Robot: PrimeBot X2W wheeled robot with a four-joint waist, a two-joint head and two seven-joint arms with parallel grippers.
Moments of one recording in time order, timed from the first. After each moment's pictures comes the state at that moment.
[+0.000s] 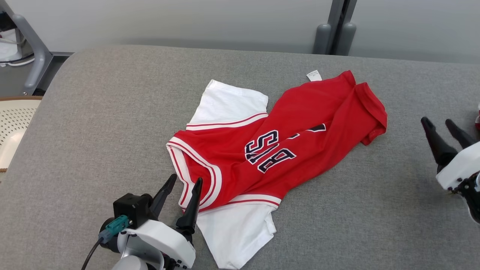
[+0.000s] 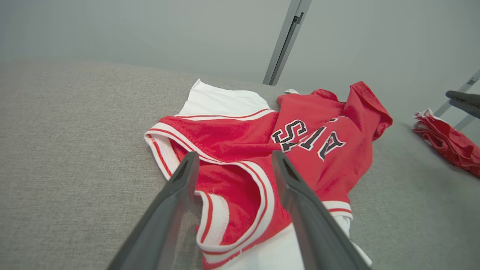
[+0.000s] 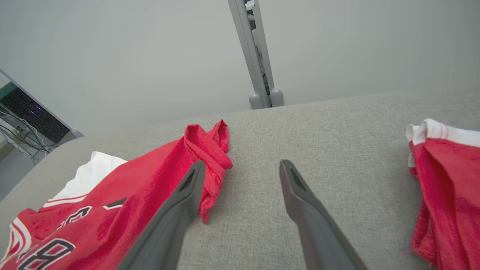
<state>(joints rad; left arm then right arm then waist) -0.16 0.21 -0.47 0.22 -0.59 0.03 -0.13 -0.52 -0.49 0.32 0.57 0.89 0.13 0.02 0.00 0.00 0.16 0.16</state>
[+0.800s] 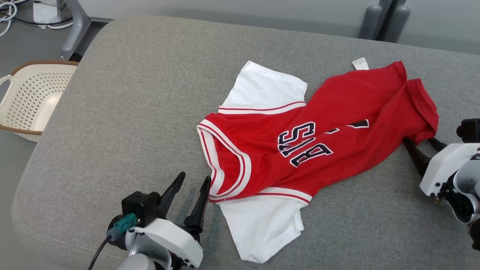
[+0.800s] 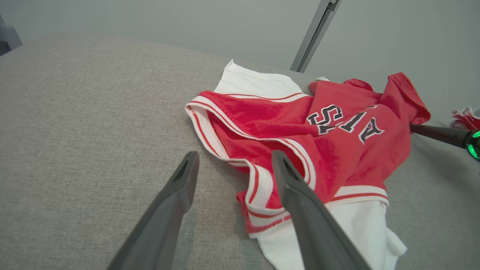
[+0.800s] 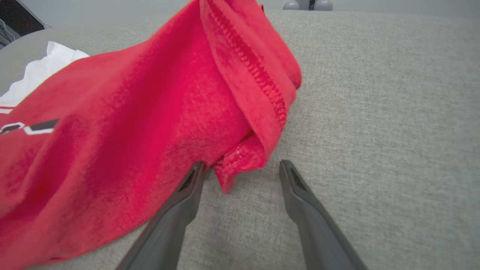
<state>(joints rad) -0.18 0.19 -0.50 0.22 -0.59 0.03 -0.14 -0.64 -0.46 0.55 0.82 0.83 0.13 0.05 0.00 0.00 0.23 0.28</state>
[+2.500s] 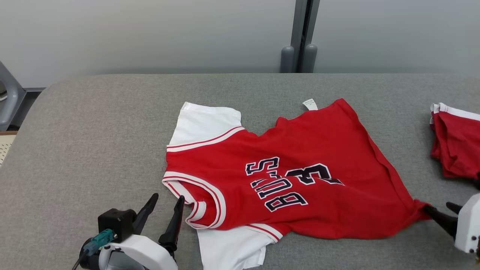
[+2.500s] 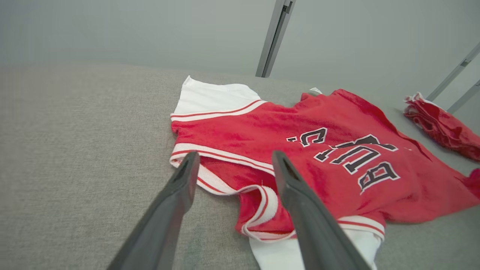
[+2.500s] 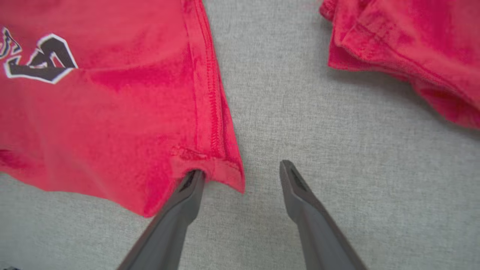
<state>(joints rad) -0.09 0.30 -0.48 0.17 -0.63 0.09 -0.09 -0.31 -0.68 0.50 0.50 0.94 0.13 0.39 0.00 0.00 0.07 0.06</state>
